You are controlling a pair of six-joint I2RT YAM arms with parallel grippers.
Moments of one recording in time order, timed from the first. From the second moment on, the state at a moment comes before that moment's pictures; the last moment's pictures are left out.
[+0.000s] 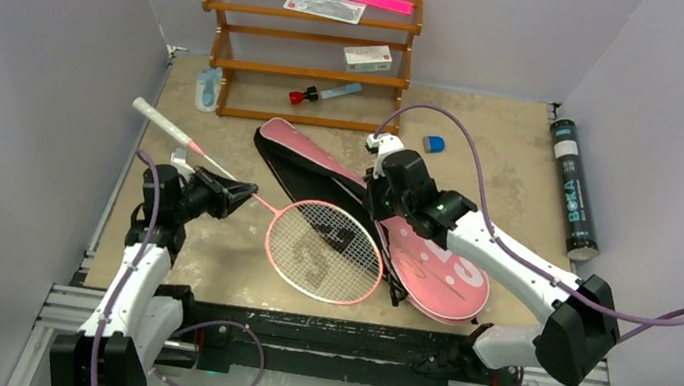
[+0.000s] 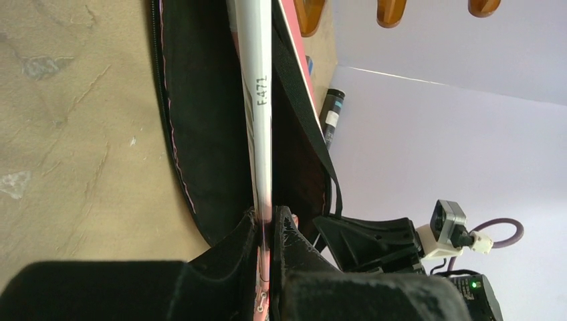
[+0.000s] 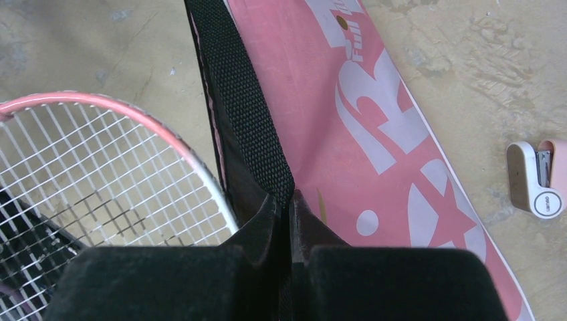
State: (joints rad) left arm 0.12 0.79 0.37 0.00 0.62 -1.28; right arm 0.77 1.37 1.05 -0.41 0.06 0.27
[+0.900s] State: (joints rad) left arm -0.16 1.04 0.31 0.23 0.33 -1.50; right arm 0.84 1.27 0.95 -0.32 -0.03 0.26
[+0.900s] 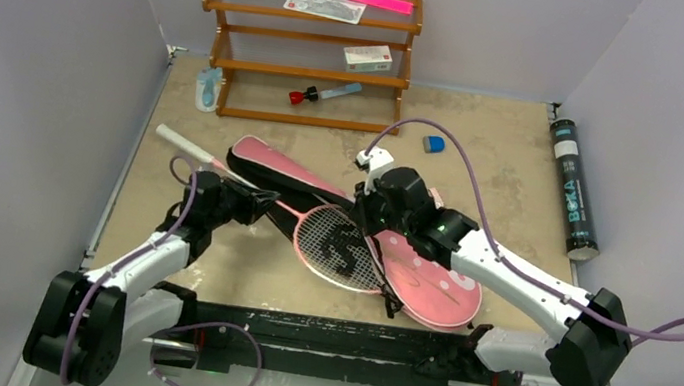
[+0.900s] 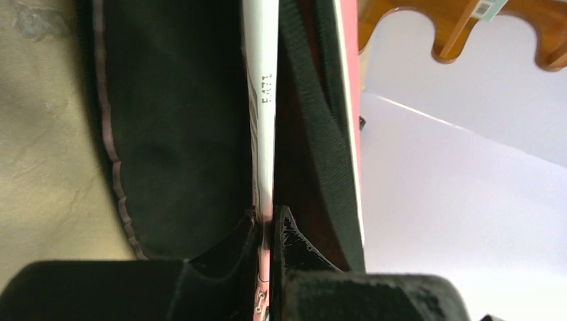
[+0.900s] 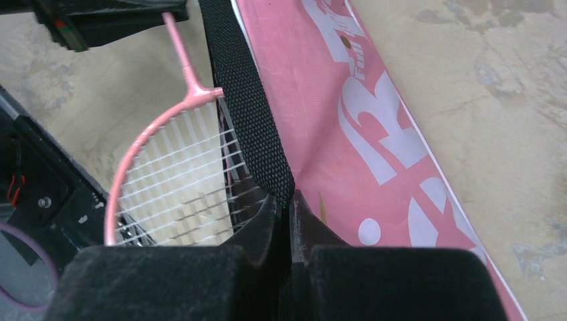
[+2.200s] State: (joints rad) left arm -0.92 1.37 0.42 0.40 -0.33 -1.82; right arm 0.96 1.34 0.95 -0.21 0.01 0.27
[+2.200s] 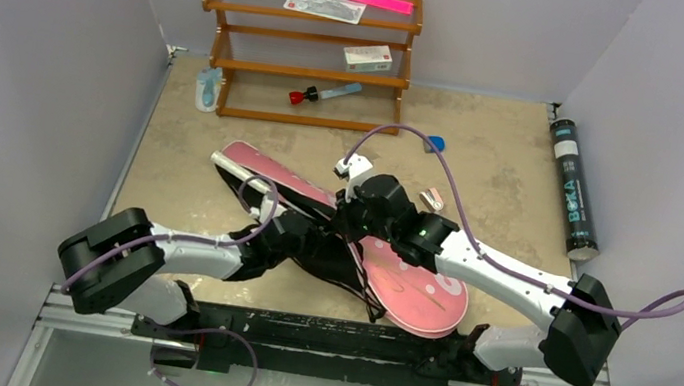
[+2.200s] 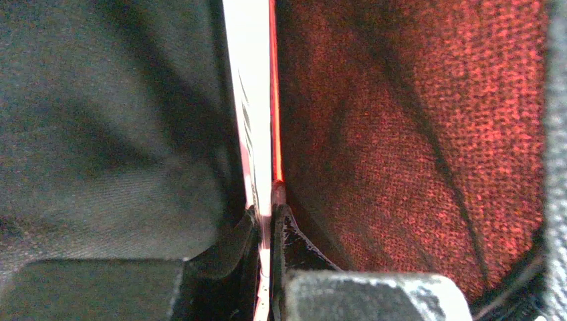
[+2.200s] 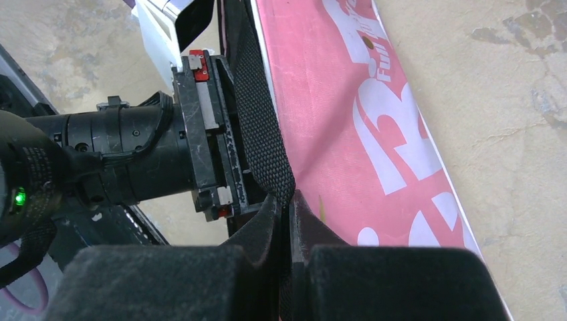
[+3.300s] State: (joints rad) left arm -0.82 0.86 0.40 0.10 -0.30 -1.65; right arm 0.93 1.27 0.94 -0.27 0.11 0.25
